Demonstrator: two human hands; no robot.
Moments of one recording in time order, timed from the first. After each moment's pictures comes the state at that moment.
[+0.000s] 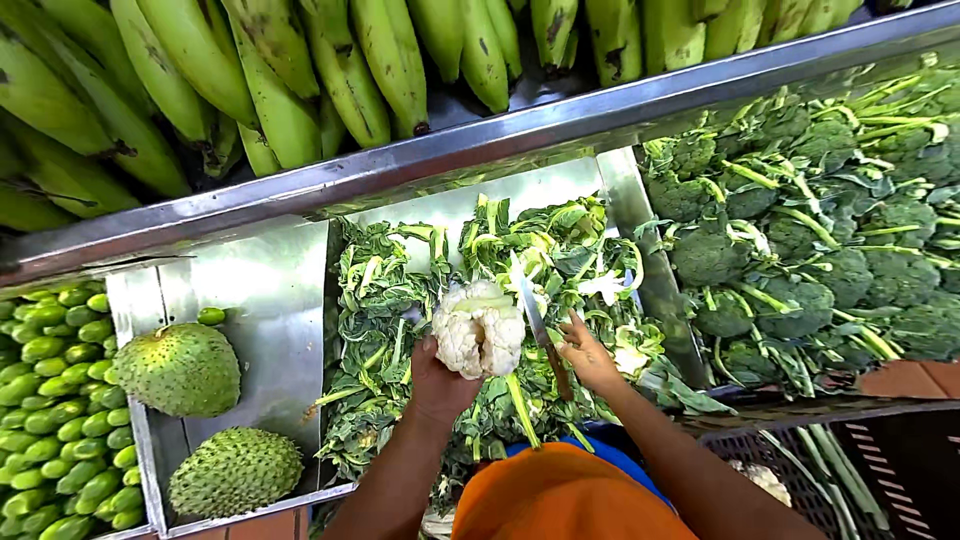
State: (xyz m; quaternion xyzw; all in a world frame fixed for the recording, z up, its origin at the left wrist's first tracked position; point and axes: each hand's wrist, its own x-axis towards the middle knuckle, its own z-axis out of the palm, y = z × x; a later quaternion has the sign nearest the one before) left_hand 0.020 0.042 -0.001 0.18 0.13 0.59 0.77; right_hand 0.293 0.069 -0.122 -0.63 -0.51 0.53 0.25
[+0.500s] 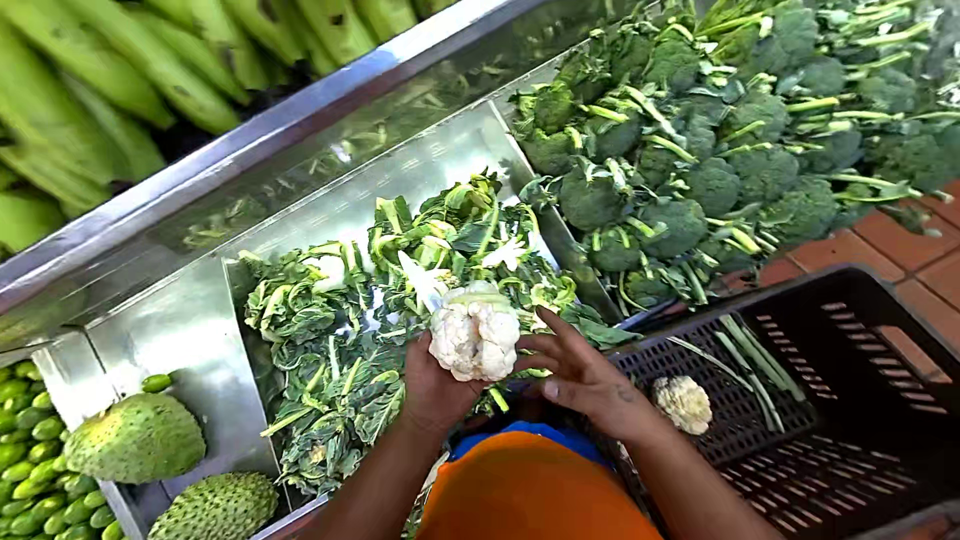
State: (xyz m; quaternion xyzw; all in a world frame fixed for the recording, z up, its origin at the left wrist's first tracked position) left_hand 0.202 -0.002 0.018 0.14 0.25 0.43 0.86; right_hand 0.434 -0.068 0.019 -0.34 -0.42 0.69 0.47
